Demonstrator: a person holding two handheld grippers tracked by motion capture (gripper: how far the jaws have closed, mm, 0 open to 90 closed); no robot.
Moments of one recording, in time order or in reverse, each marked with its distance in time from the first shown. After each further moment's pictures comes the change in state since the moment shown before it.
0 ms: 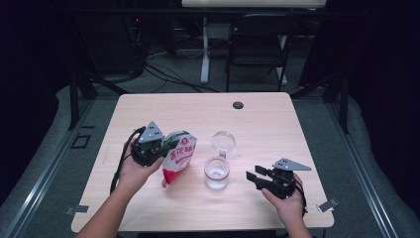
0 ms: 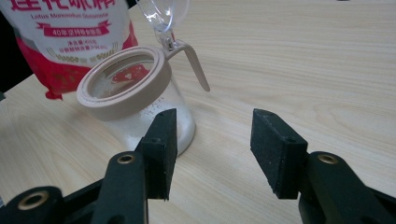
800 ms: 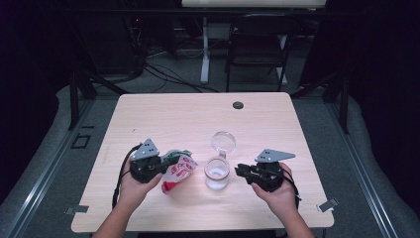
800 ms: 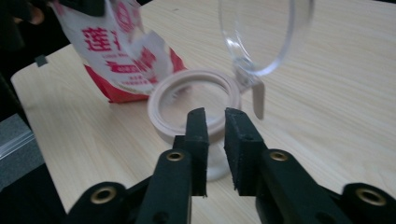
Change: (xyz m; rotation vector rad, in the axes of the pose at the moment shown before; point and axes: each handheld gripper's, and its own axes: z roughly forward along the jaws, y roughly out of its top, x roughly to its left) left arm -0.012 -0.043 0.005 -0.071 -0.106 -0.090; right arm 0.043 0.047 0.006 0.101 0.093 -0.189
